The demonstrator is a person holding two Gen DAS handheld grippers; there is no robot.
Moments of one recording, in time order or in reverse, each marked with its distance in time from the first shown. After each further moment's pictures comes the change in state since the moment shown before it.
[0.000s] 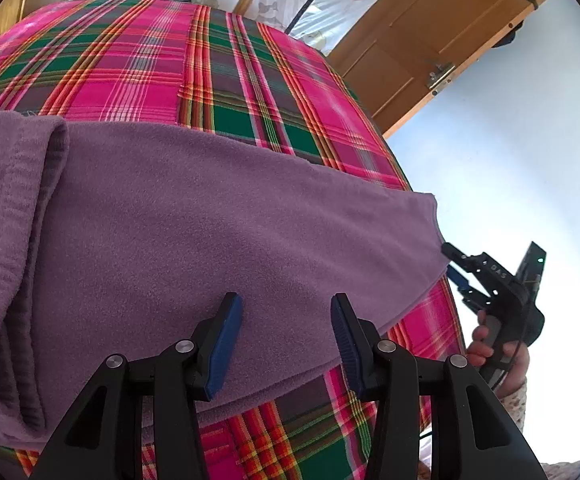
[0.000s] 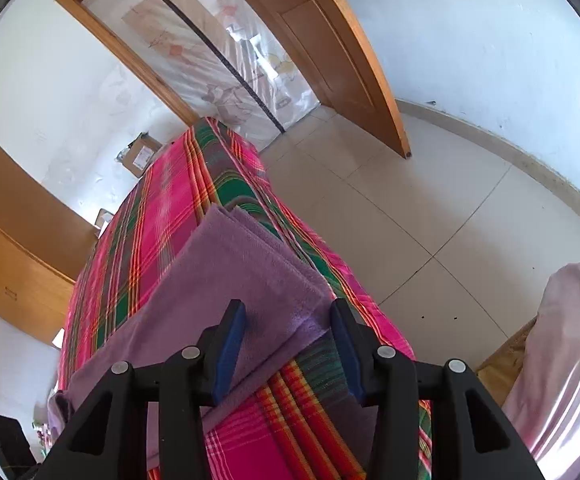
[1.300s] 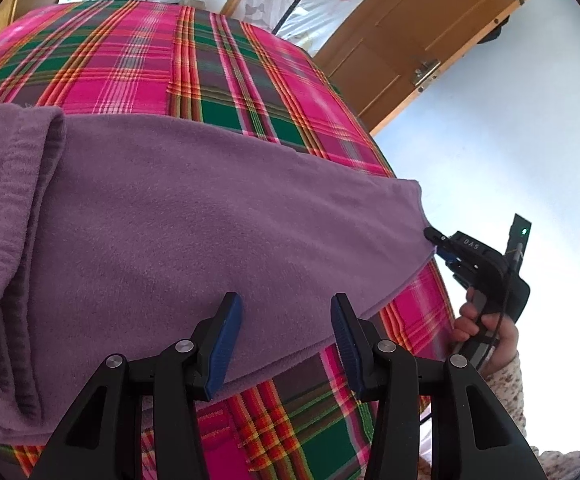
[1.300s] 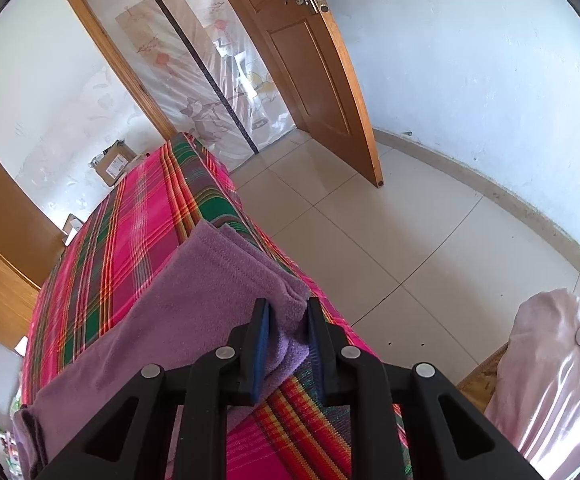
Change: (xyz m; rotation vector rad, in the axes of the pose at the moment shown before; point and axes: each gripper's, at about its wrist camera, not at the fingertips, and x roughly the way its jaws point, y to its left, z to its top) left arm -0.008 -0.001 -0.016 0.028 0.000 -0.041; right arm -0.002 0.016 0.005 -0.068 -0.091 -0.139
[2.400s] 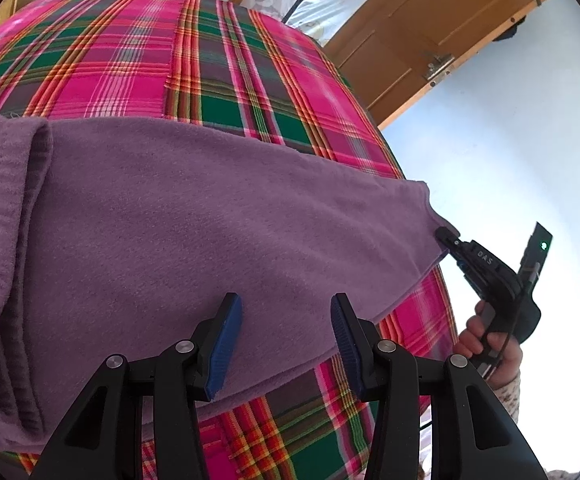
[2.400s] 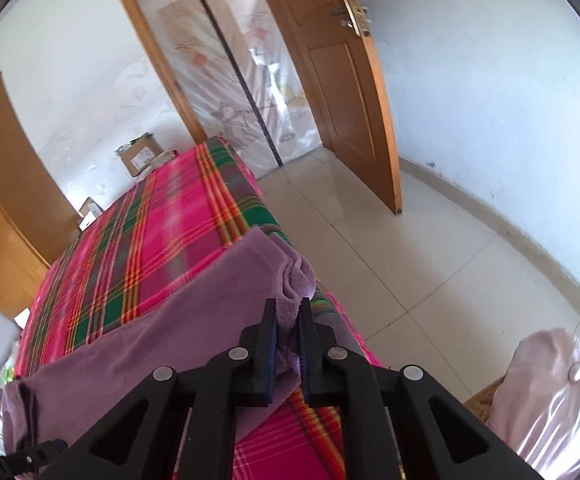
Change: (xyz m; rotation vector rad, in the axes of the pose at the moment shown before) left arm 0.008 -0.006 0.015 -0.032 0.050 0.030; right arm -0.019 0.027 -0.001 -0.133 -0.048 0.056
